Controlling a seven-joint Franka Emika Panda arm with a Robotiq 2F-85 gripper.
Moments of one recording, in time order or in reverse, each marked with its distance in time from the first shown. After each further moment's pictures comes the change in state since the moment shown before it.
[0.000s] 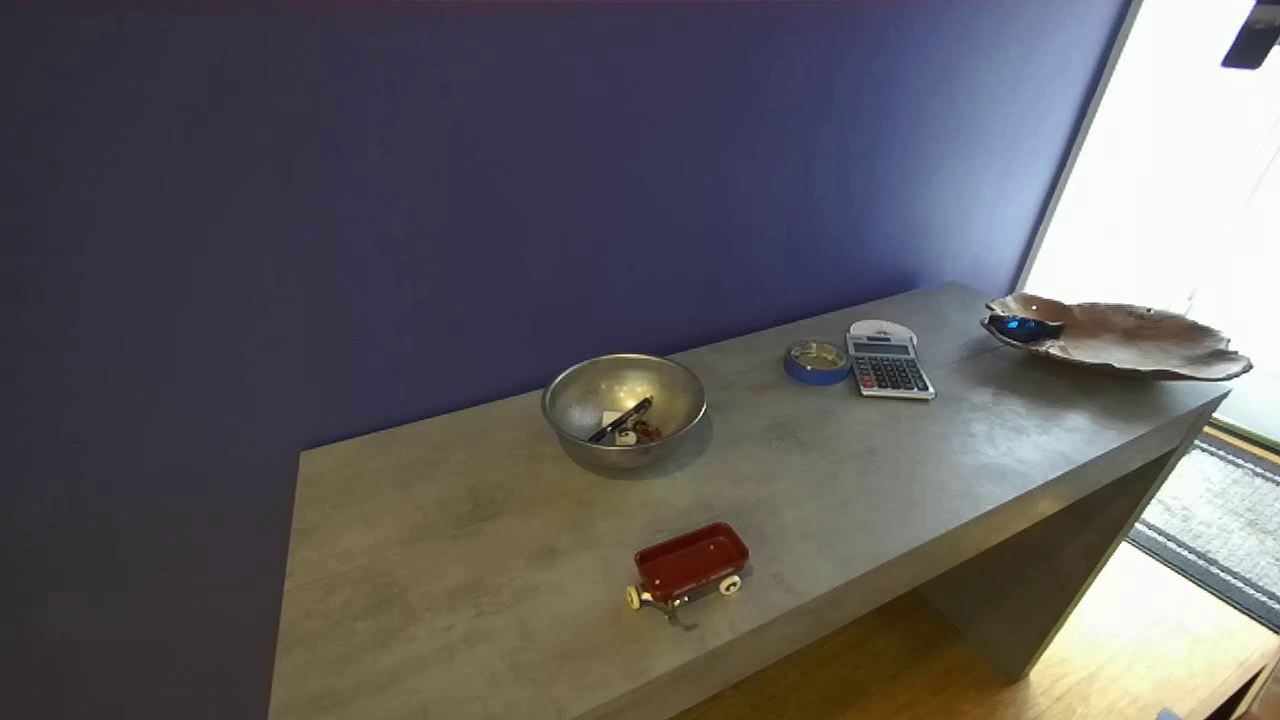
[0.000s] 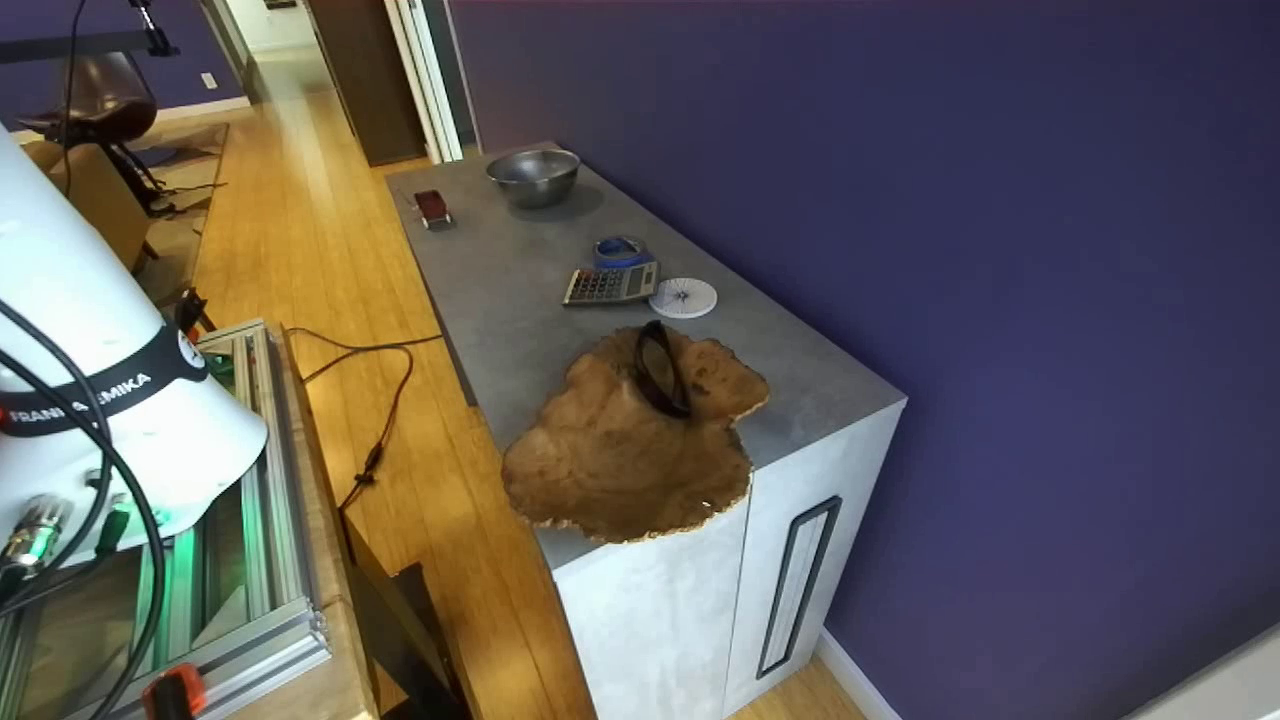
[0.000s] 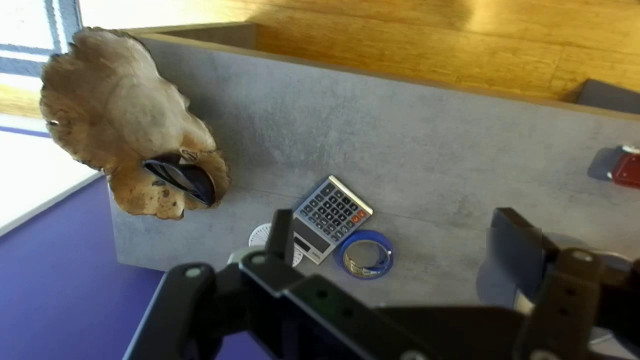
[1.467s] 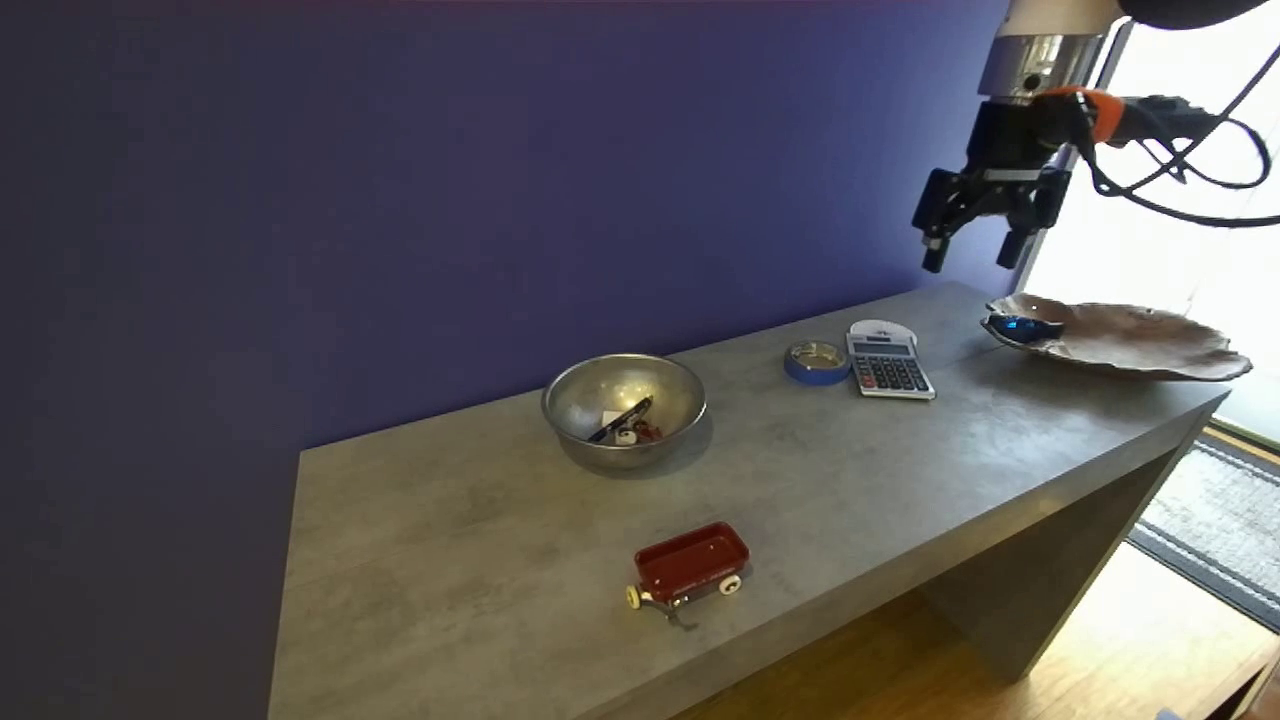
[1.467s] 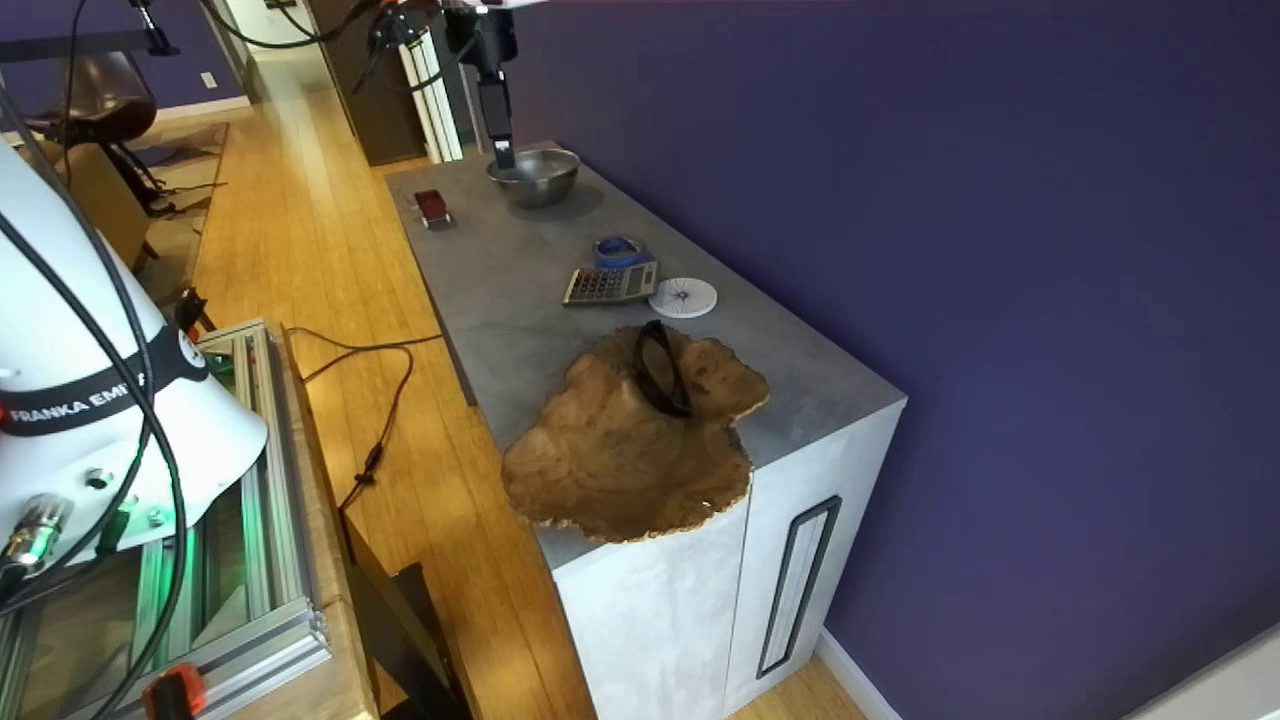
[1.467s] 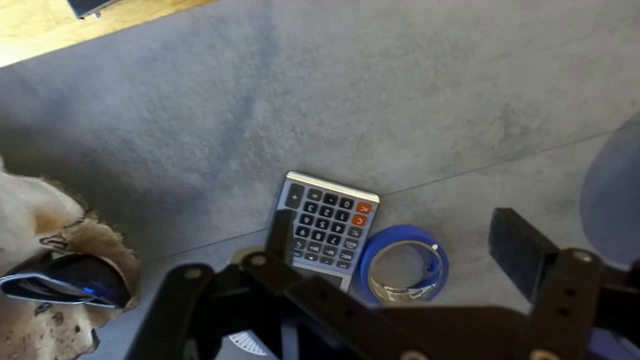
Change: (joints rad) arm -0.082 0.724 -0.056 0.045 -0.027 0.625 0.339
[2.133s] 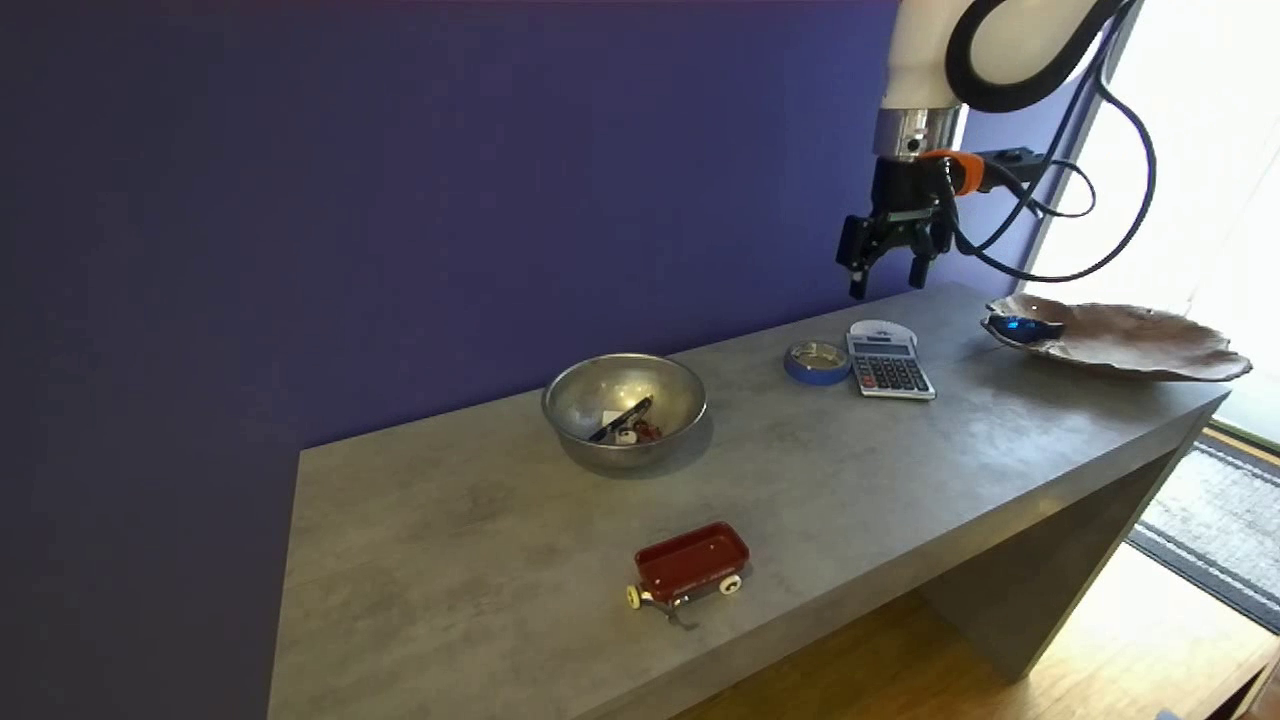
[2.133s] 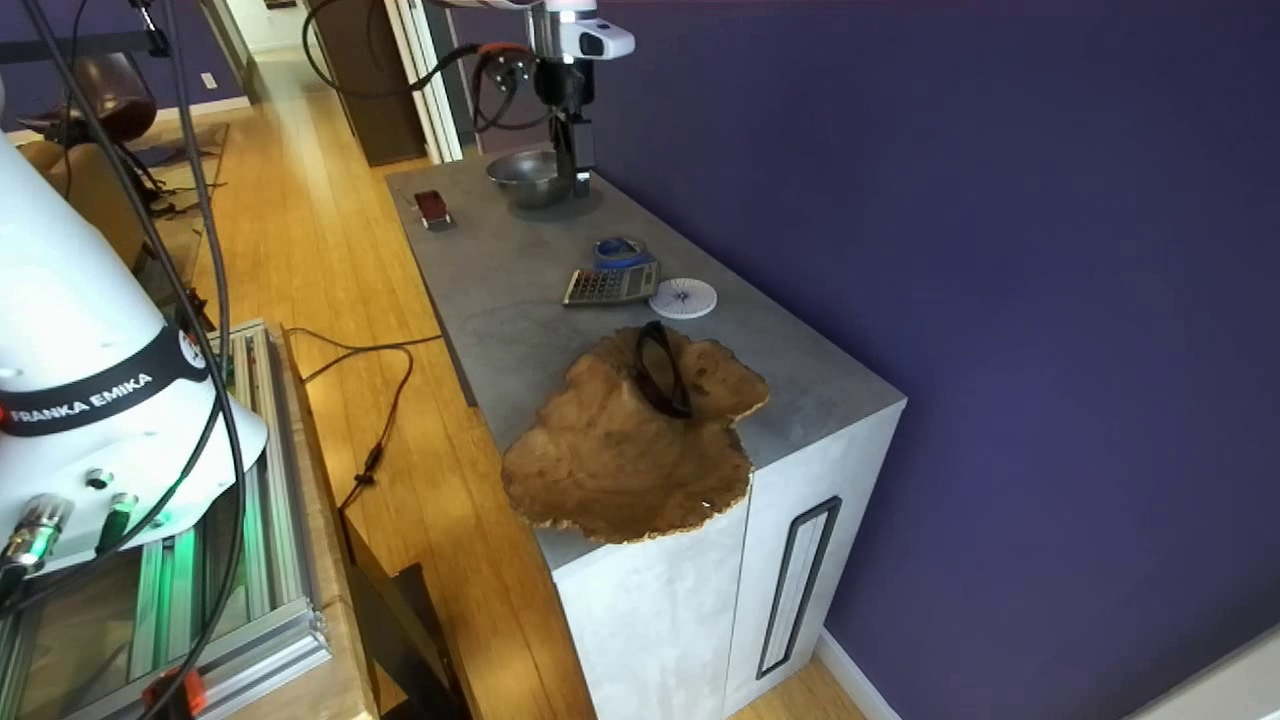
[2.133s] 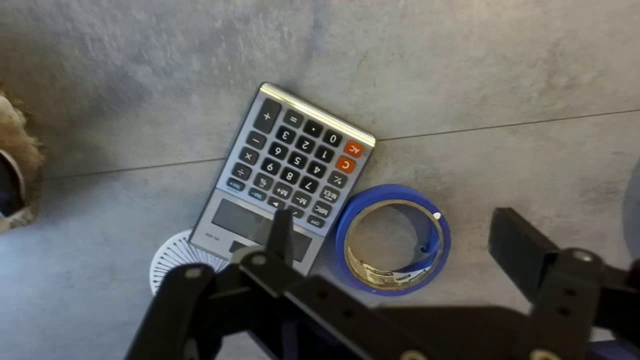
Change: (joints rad) arm 0.008 0.386 -0.076 0.341 -0.137 -0.043 -0.139
